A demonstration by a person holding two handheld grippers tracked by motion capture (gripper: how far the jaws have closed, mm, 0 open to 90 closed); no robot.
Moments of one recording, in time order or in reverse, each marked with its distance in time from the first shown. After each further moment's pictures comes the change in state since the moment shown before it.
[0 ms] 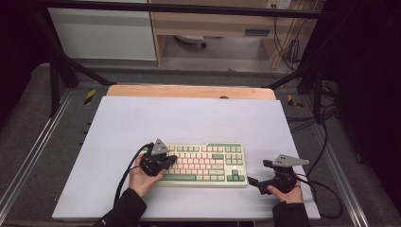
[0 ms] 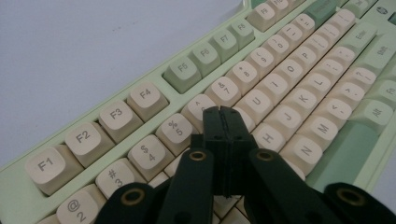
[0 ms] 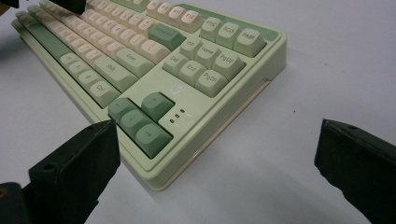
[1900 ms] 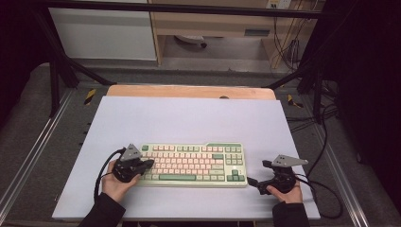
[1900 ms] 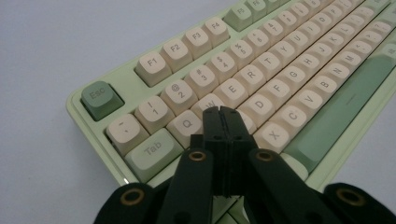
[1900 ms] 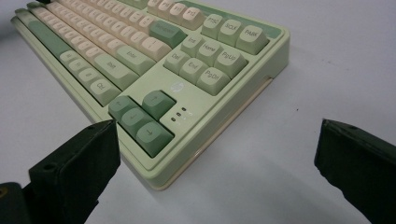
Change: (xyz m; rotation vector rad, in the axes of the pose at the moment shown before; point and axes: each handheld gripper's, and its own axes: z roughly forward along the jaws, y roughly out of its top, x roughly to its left) left arm 0.034 -0.042 -0.051 -0.007 0.027 -0.031; right arm 0.001 0.000 0.002 0.009 0.002 -0.003
